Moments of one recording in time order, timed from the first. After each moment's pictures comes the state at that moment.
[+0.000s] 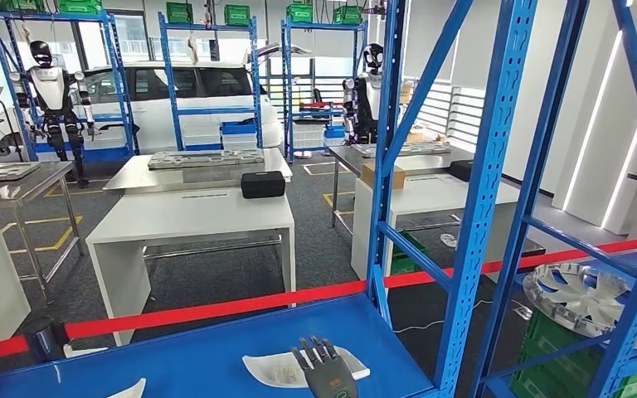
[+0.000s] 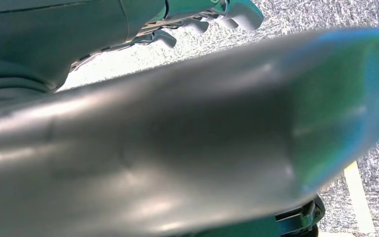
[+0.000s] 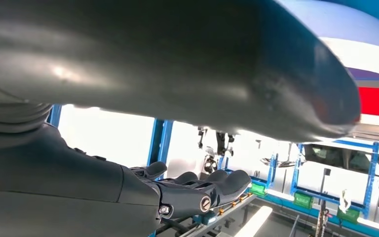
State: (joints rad) left arm -0.05 -0.14 0.08 -0.17 -0.24 0.07 -0.14; right arm -0.76 0.08 0.33 -0.25 1.39 -0.30 -0.07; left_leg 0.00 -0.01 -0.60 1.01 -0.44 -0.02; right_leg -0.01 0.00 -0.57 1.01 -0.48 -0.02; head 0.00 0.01
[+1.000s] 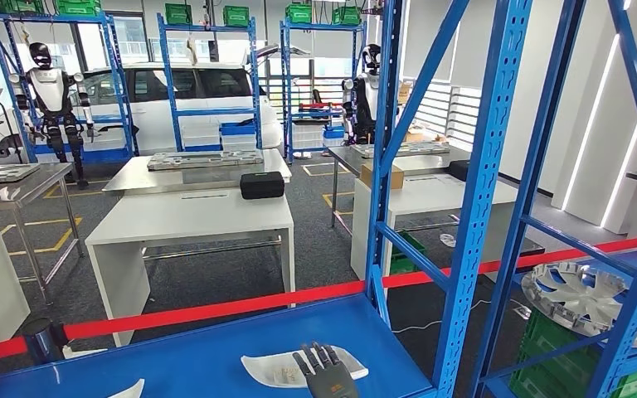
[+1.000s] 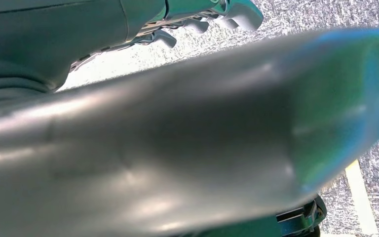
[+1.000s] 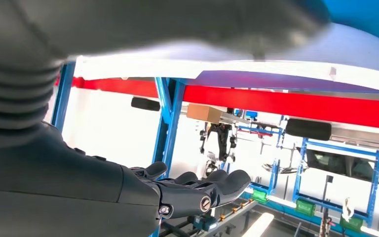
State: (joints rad) left arm -0.05 -0.14 0.09 -0.17 -0.26 0.07 -0.13; right arm -0.74 0.08 0.33 -0.25 1.39 -0.30 -0.06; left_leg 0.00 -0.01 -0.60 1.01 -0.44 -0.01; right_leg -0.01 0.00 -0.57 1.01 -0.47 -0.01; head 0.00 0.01
